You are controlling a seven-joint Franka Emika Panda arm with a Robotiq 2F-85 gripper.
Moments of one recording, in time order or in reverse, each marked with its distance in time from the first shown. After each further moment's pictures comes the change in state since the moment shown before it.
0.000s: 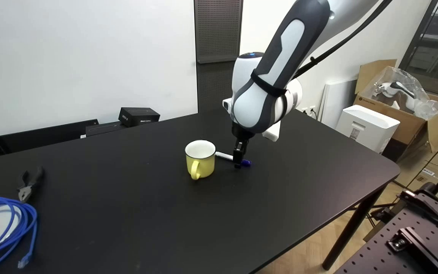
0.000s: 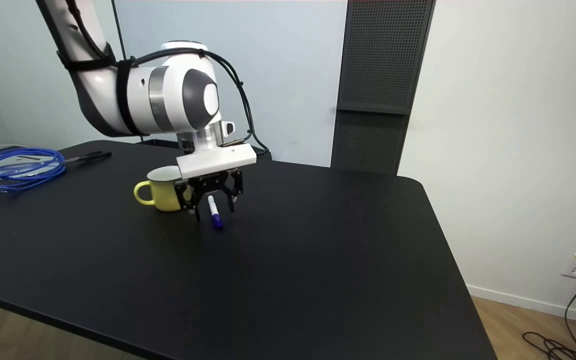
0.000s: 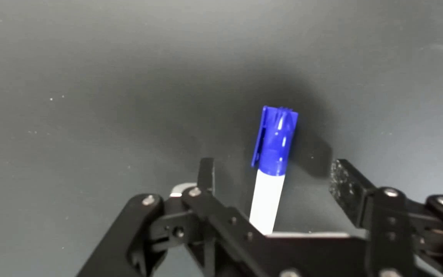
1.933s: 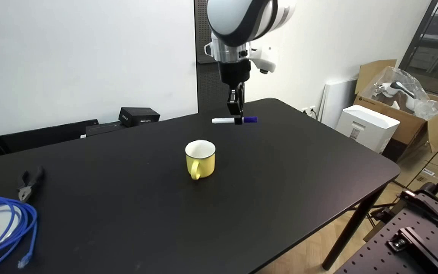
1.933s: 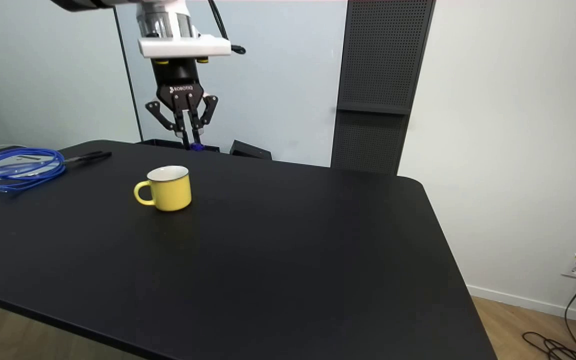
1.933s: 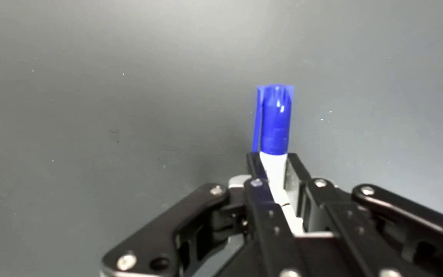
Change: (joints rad) arm 0.029 -0.325 0.087 0.117 0.004 -0.596 -0.007
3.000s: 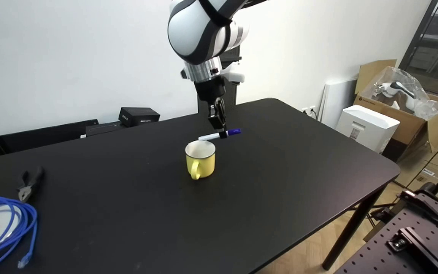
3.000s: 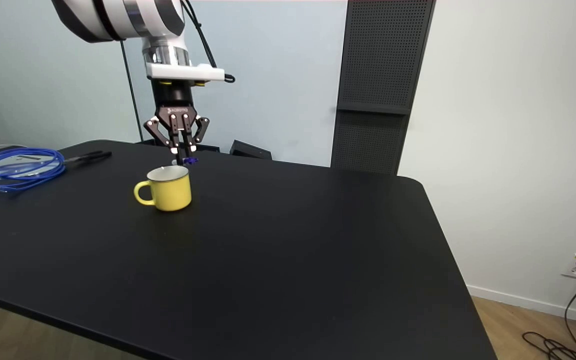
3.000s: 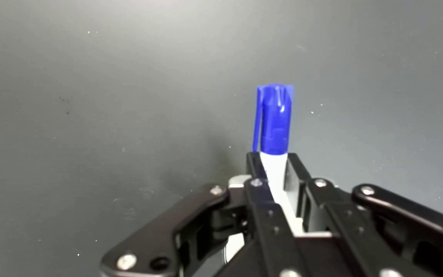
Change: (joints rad) arm 0.061 0.284 0.014 0.295 -0.027 -0.198 -0.055
